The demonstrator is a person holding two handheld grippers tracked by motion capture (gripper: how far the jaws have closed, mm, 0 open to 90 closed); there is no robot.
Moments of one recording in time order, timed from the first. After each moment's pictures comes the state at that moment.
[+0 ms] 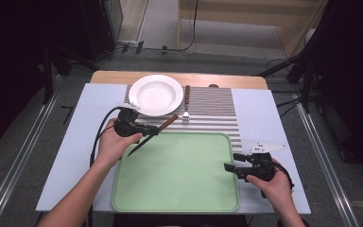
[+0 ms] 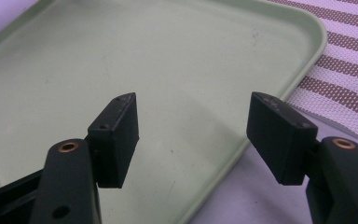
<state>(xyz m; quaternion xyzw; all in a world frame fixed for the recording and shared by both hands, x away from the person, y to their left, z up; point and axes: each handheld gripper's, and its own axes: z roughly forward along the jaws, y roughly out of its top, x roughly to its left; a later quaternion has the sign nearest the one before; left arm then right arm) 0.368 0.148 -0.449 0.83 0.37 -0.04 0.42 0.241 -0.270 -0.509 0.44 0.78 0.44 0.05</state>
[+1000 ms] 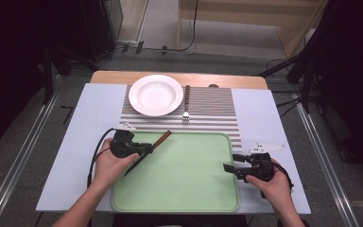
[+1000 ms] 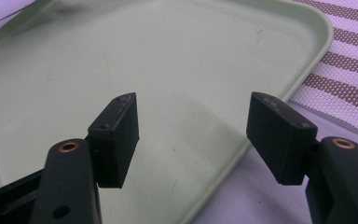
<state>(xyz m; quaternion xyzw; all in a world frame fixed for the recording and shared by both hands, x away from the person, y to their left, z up) 0.325 0.166 -0.490 0.82 0.40 -0.03 0.40 0.241 -0.269 -0.510 0.44 0.79 0.44 0.05</state>
